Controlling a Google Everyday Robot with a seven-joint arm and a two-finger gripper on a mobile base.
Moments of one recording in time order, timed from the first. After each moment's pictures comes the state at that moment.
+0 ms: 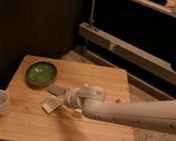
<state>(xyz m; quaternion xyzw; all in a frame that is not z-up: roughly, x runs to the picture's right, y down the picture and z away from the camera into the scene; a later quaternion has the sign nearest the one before) -0.113 0.129 0.745 0.29 -0.16 -0.89 0.32</state>
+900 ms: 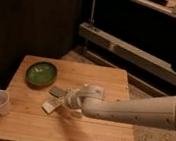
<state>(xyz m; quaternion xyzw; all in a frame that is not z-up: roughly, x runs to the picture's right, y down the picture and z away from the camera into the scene) -0.102 0.137 0.758 0.25 -0.18 -0.89 0.32</state>
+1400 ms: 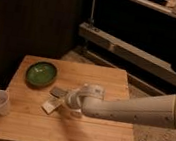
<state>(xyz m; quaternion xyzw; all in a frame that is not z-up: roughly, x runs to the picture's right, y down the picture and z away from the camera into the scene) -0.102 0.140 0.761 0.25 -0.18 -0.89 0.33</state>
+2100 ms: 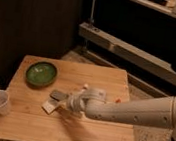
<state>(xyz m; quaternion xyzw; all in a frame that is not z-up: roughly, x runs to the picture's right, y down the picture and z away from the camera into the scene) -0.099 0.161 0.777 0.27 -0.21 -0.88 0.34</state>
